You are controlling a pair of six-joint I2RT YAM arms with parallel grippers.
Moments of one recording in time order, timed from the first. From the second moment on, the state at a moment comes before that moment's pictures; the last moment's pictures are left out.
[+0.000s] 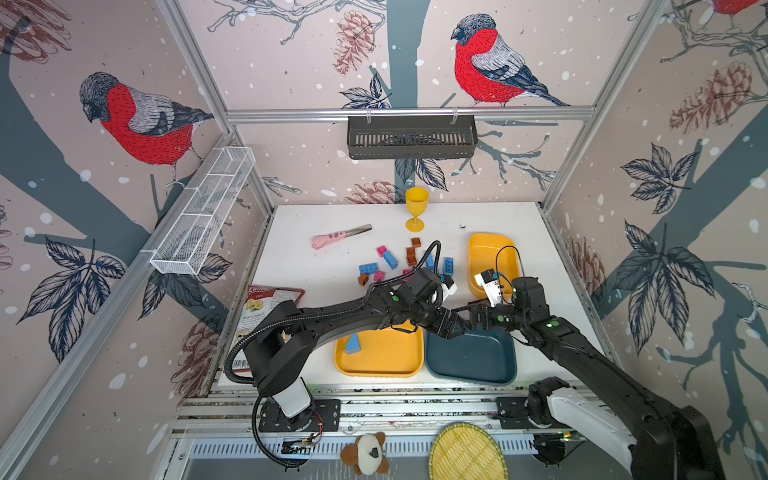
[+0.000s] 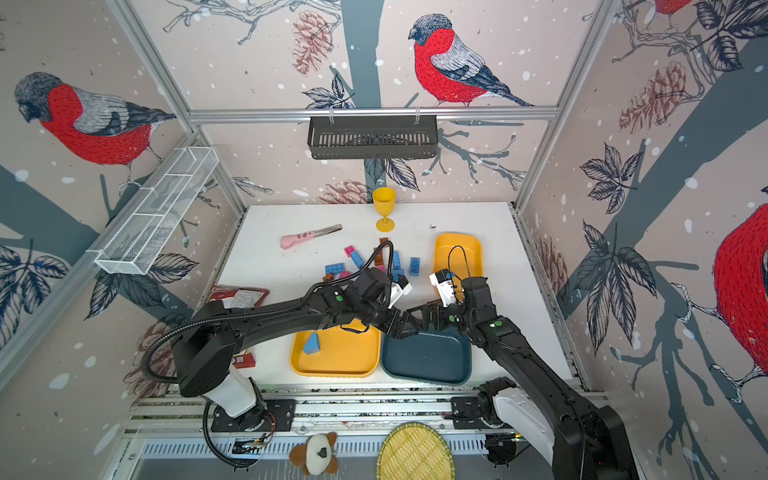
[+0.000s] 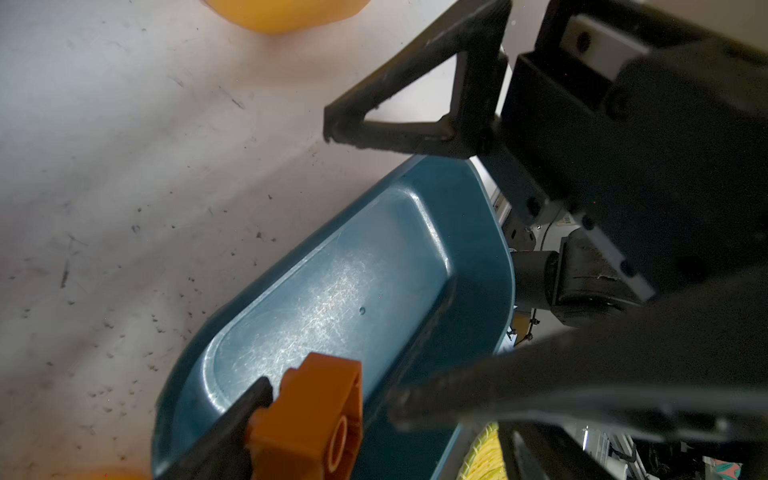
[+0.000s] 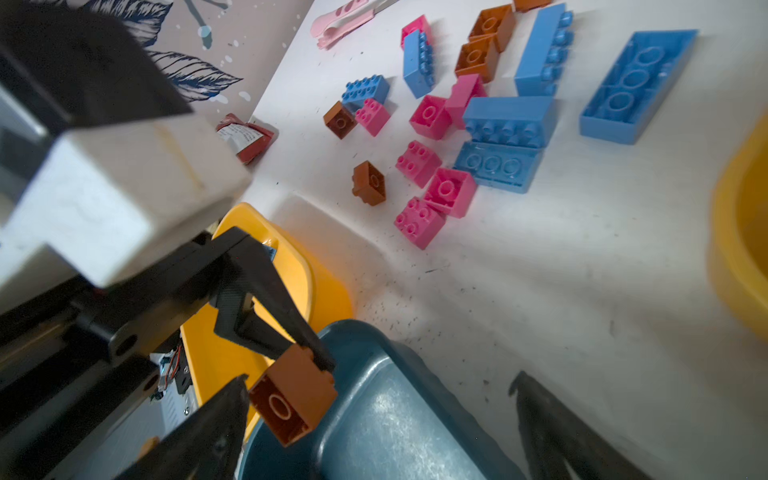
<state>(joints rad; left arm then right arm) -0.97 1.65 1.10 -0.27 0.48 -0.52 0.33 0.95 0.44 -0.16 -0.68 0.25</state>
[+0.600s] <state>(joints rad) -0.98 1.60 1.08 -0.29 0.50 -0.47 0.39 1.05 0.41 -0.02 -0.68 0.34</state>
